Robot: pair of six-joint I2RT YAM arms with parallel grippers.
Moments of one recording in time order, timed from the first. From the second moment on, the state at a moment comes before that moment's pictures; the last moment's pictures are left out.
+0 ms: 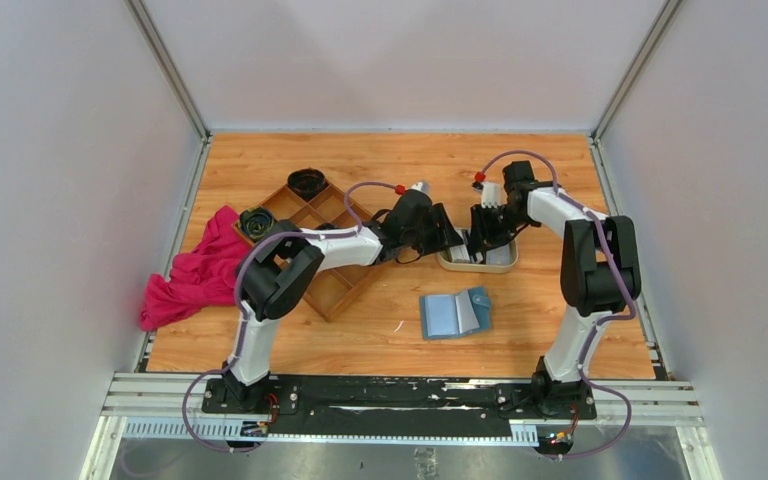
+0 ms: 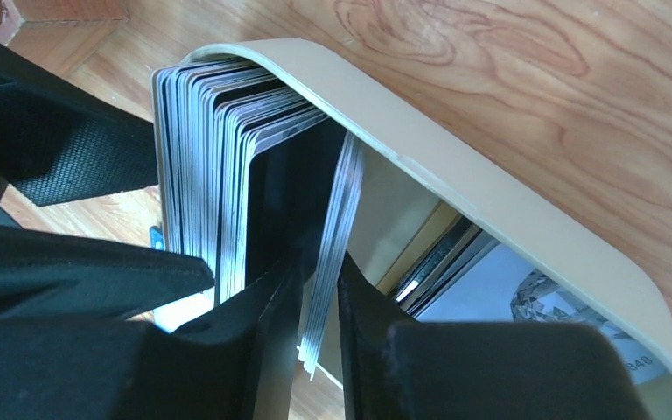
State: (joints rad) left arm -0.81 2.04 1.30 0.18 0.10 -0.97; right arm 0.13 1.85 1.24 -0.68 -0.58 -0.13
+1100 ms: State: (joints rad) left arm -0.78 2.14 1.51 -0.01 0.17 -0.78; right arm 0.05 1.79 1.21 -0.67 -0.68 -0.13
